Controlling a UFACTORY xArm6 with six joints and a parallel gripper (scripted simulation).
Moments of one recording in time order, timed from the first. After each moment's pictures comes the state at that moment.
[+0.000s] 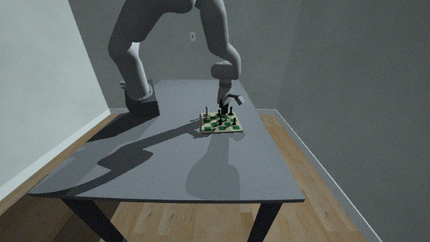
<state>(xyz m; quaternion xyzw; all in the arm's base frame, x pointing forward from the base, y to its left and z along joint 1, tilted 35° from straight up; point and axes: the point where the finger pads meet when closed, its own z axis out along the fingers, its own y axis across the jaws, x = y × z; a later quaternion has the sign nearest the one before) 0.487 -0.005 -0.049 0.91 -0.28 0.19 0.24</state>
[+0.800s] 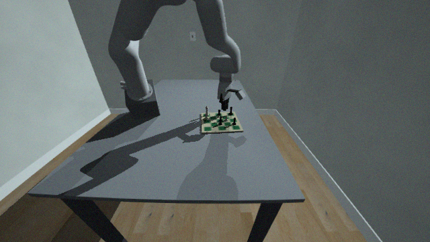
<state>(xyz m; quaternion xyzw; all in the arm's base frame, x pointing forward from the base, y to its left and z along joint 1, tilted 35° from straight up) 0.481 0.012 -0.024 0.91 -0.28 0.19 0.24</state>
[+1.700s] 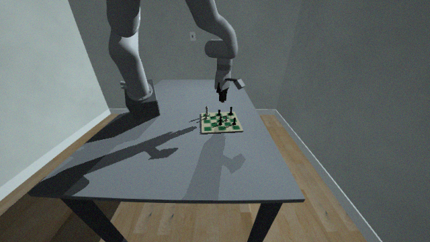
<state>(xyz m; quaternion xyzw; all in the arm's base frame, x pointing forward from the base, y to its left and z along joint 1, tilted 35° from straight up) 0.448 0.023 0.044 0.91 -0.30 0.19 0.24</state>
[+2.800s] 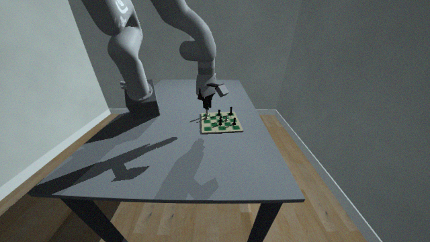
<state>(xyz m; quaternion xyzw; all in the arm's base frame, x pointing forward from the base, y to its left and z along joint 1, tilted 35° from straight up) 0.358 -0.060 0.075 0.89 -0.33 0.20 0.23</state>
